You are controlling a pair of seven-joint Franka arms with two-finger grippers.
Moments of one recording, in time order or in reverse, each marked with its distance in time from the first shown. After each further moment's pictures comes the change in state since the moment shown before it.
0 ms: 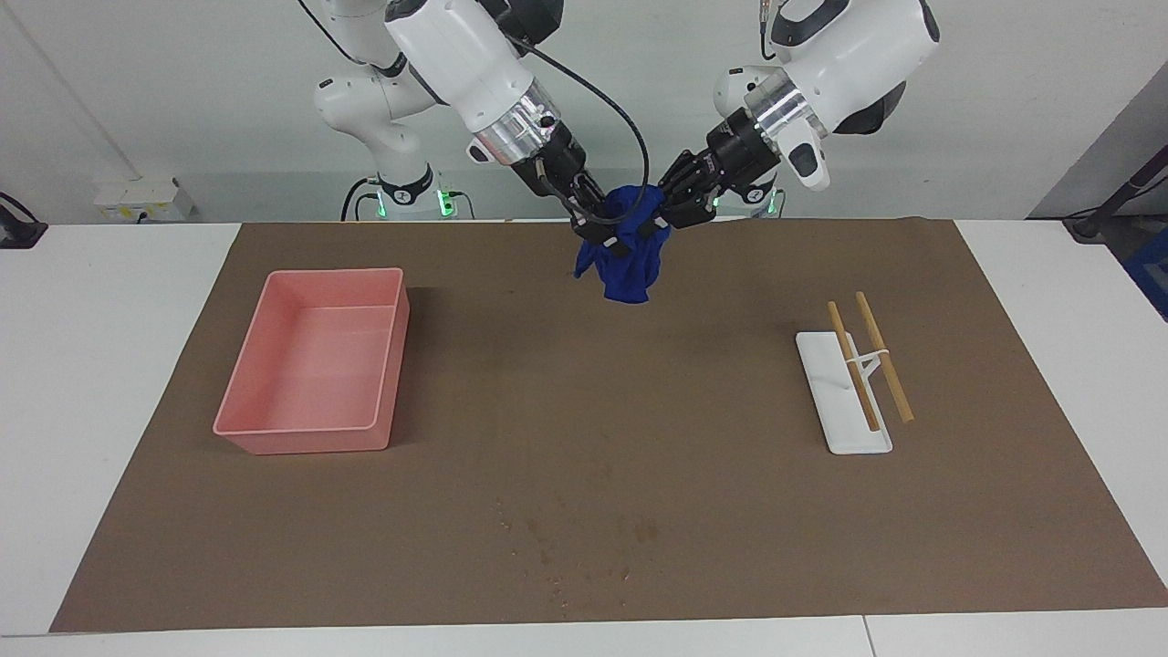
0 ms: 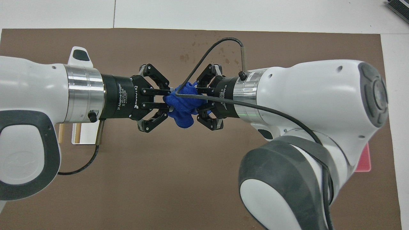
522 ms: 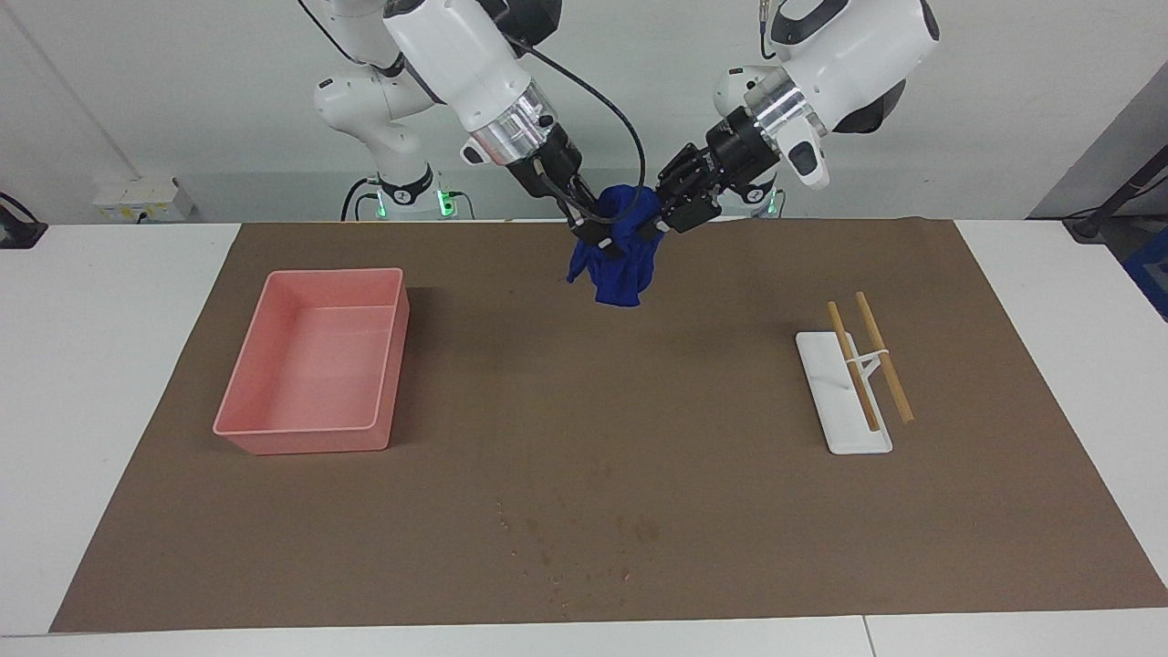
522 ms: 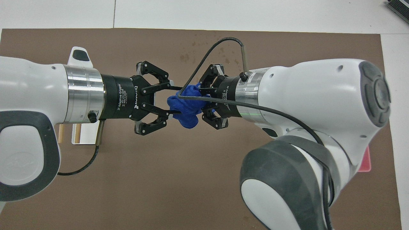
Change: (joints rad) left arm 0.000 -0.002 0.001 0.000 -0.002 0.000 -0.002; right arm -0.007 -0.004 -0.005 0.000 -0.078 -0.029 -0.063
